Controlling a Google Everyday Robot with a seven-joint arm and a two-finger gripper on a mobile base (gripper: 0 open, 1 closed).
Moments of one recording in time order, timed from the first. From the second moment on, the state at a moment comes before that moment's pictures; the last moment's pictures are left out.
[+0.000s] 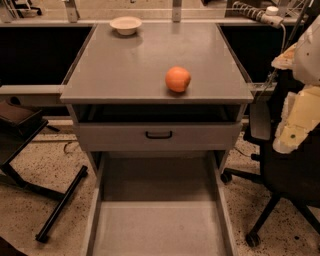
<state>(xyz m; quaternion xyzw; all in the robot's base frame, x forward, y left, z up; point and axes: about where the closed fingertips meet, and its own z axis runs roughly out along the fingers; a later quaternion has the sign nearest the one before) 0.438 -0.216 0.977 -0.60 0.78 -0.04 0.16</state>
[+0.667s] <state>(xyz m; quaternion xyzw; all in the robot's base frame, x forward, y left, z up) 0.474 -0.201 0.961 -0.61 0.77 -0.06 0.17</state>
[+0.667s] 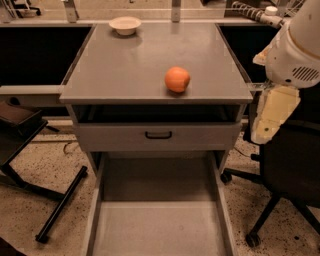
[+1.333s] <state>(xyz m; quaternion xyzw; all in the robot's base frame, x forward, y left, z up) 0.512 -0.193 0.951 -0.62 0.76 -0.10 0.18</state>
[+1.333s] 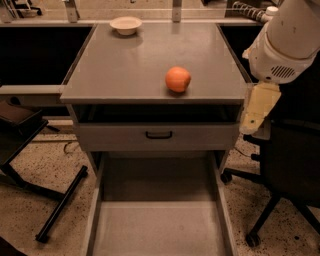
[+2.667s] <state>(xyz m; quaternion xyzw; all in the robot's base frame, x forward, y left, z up) 0.661 -0.071 0.933 -0.69 0.68 -0.11 0.22</state>
